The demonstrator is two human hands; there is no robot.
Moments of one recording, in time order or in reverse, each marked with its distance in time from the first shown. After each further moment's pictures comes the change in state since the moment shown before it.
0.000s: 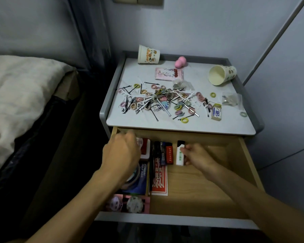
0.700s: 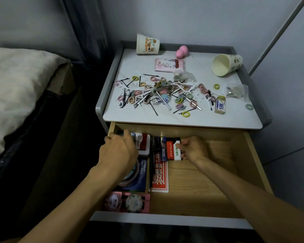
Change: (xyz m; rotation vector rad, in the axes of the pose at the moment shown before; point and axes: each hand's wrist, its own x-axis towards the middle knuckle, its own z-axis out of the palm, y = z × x) left_hand 0.005 -0.007 0.018 0.158 -0.162 -0.065; right_hand 0.039 0.014 0.016 -0.198 0.177 -0.069
